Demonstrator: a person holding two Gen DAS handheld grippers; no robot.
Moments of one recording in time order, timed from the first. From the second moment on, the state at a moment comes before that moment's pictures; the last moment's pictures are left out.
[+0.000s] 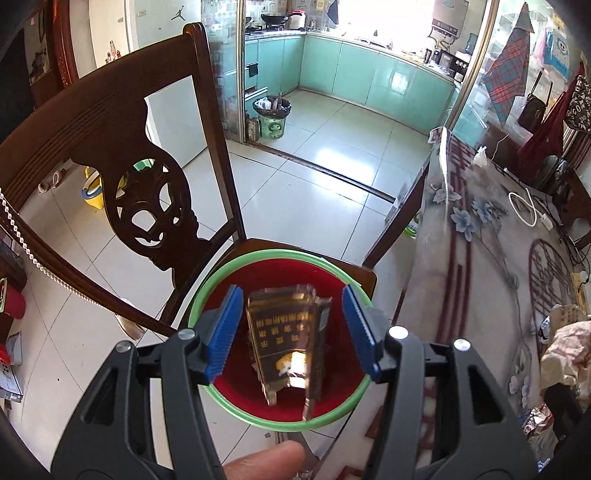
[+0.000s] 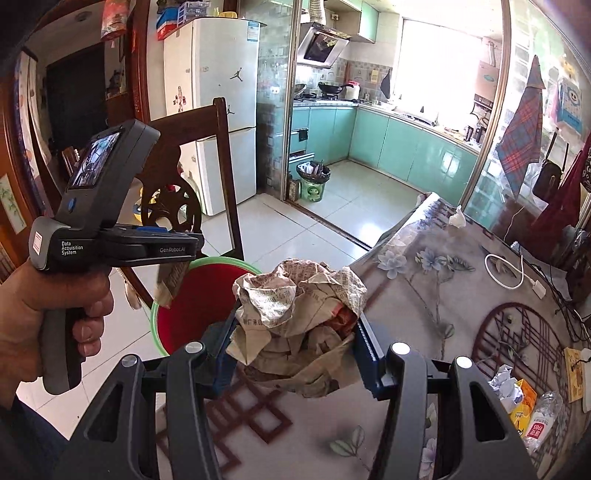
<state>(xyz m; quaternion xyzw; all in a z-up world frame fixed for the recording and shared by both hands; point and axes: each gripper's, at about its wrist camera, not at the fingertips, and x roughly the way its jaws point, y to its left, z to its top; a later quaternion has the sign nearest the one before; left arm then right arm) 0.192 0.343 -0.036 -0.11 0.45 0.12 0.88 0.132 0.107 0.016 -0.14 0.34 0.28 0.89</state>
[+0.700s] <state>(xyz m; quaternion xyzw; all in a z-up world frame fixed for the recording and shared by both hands) 0.148 0.415 0.046 -0.16 0.31 0.25 0.90 0.156 0.212 -0.018 -0.16 0.35 0.34 0.86</state>
